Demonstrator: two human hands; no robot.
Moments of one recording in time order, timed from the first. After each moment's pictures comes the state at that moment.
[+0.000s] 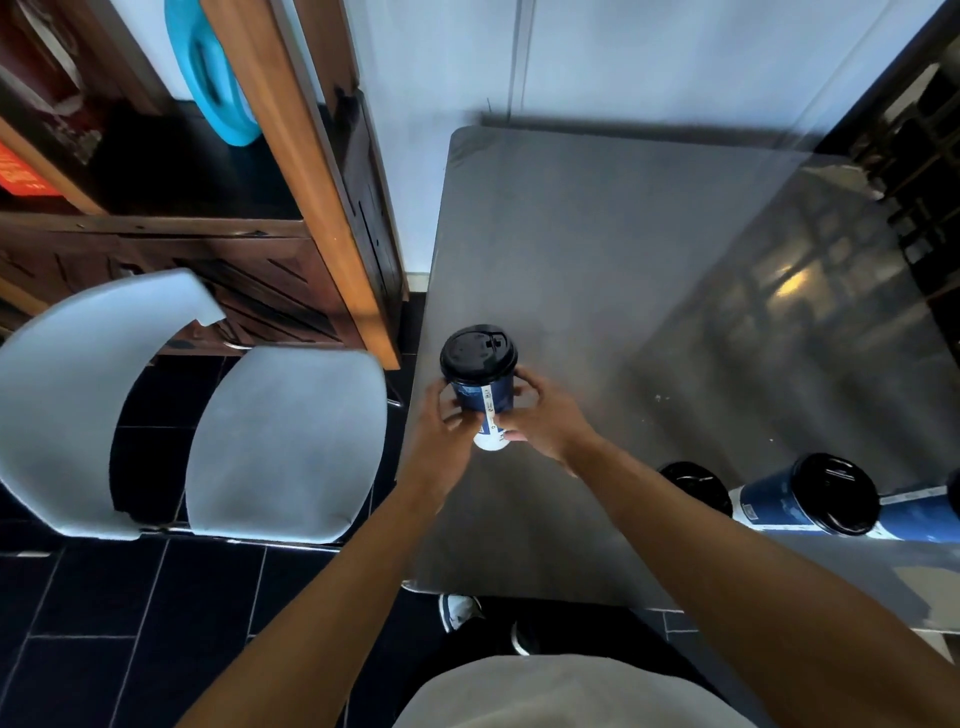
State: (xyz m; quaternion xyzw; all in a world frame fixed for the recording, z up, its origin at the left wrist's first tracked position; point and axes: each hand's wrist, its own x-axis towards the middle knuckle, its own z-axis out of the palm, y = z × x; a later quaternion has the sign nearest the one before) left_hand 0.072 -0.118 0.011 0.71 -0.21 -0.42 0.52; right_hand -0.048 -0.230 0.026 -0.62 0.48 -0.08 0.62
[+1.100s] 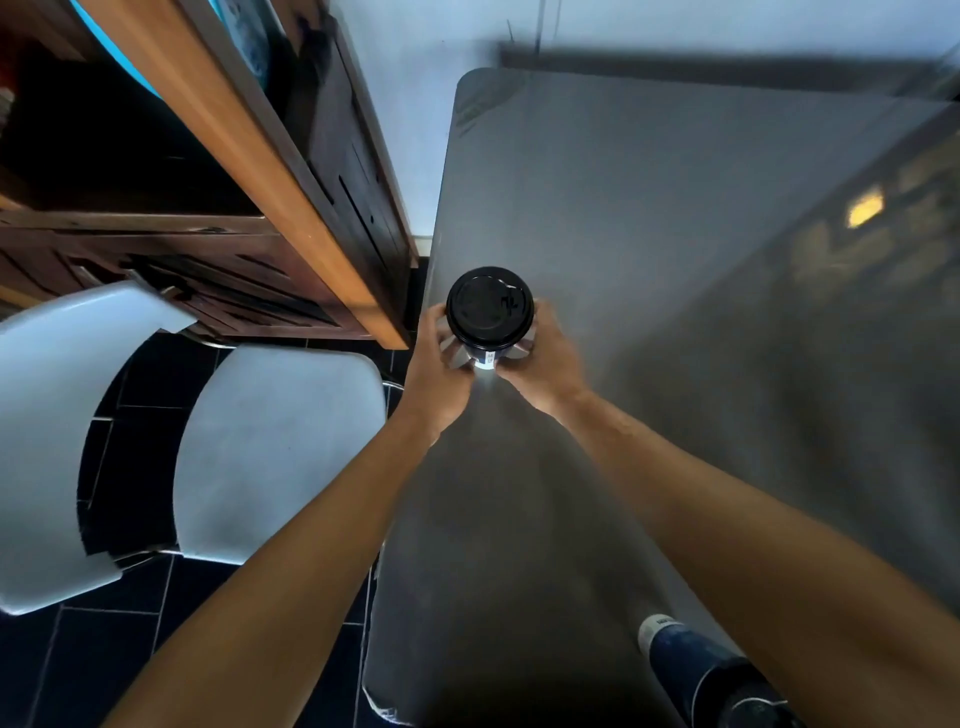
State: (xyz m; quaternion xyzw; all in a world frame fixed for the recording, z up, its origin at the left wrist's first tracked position) left_hand 0.180 -0.303 -0.023 0.75 -0.24 -0.39 0.48; right_hand 0.068 -0.404 -0.028 -0.67 0.48 -0.11 0.55
